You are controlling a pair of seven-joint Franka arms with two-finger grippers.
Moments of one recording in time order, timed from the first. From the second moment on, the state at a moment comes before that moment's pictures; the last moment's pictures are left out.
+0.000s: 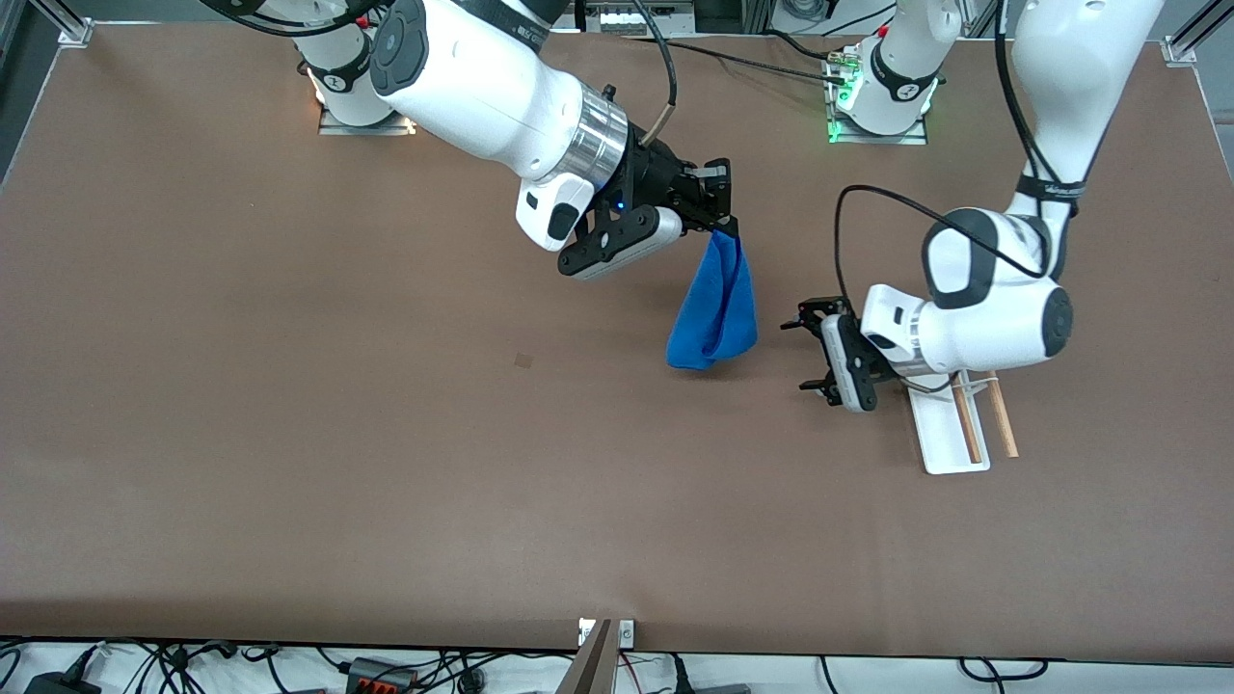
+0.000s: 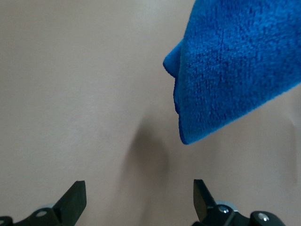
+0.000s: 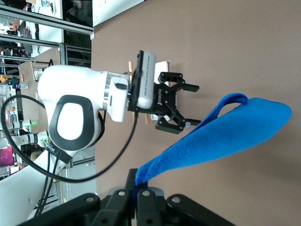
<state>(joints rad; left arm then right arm) 0.02 0.44 -0.28 -1.84 -0.62 2.17 1.25 0.35 0.65 0.63 -1.03 0.22 2.18 0.68</state>
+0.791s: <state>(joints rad) 0.02 0.42 -0.40 -1.91 -0.69 2.31 1.25 0.35 0.65 0.63 -1.03 0.22 2.18 0.68</state>
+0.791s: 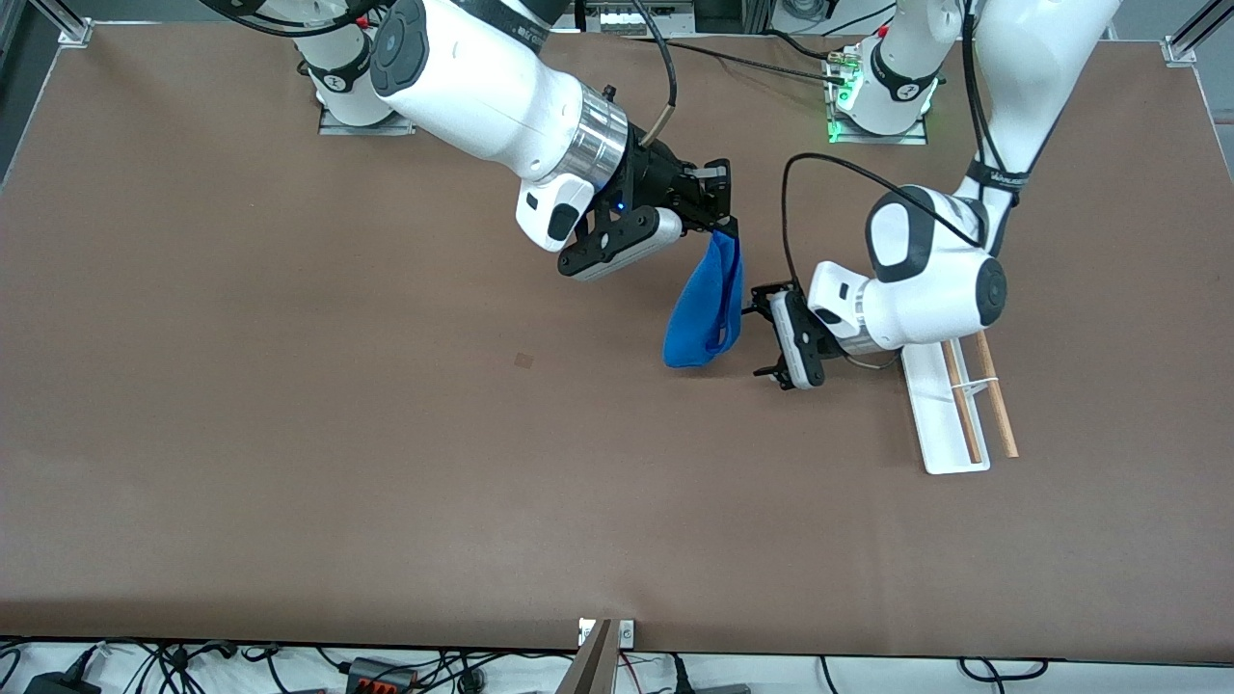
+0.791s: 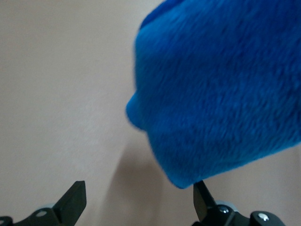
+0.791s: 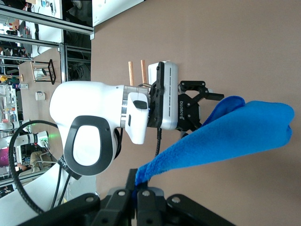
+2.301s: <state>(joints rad) 0.02 0.42 -0.46 -1.92 -0.72 2.35 1.14 0.35 0.65 0.63 -1.04 0.22 2.18 0.68</state>
